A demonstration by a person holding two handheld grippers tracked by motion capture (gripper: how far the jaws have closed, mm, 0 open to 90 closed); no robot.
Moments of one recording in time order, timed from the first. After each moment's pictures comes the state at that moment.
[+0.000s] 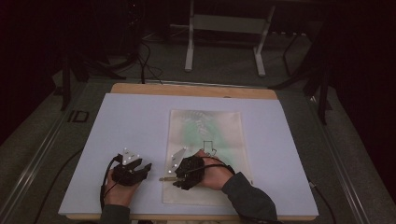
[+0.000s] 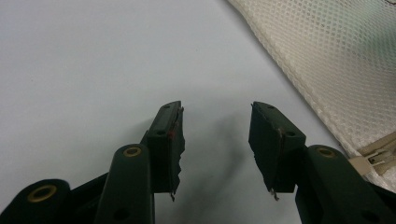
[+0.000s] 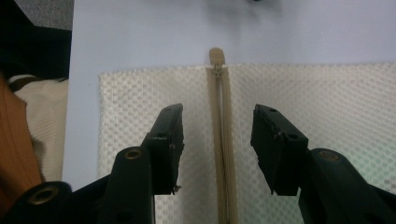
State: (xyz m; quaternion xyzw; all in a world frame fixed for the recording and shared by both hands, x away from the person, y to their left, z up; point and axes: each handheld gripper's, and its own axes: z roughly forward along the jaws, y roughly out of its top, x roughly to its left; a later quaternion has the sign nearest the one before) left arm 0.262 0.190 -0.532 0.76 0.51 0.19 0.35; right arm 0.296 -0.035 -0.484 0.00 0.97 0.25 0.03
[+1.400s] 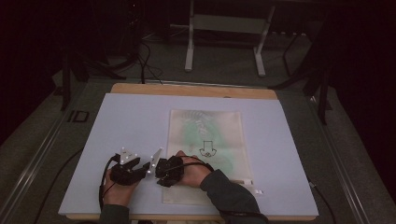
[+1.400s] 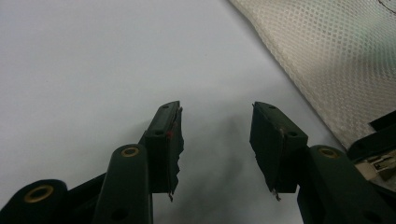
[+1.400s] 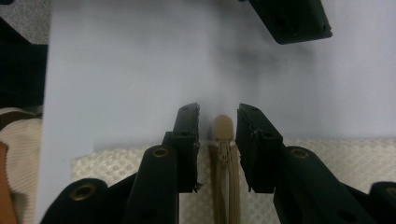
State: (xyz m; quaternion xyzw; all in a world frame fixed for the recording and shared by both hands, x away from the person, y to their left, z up) left arm 0.262 0.194 -0.531 0.75 0.52 0.20 0.35; right arm 0.302 0.024 -0.504 -0.01 0.98 0.22 0.01
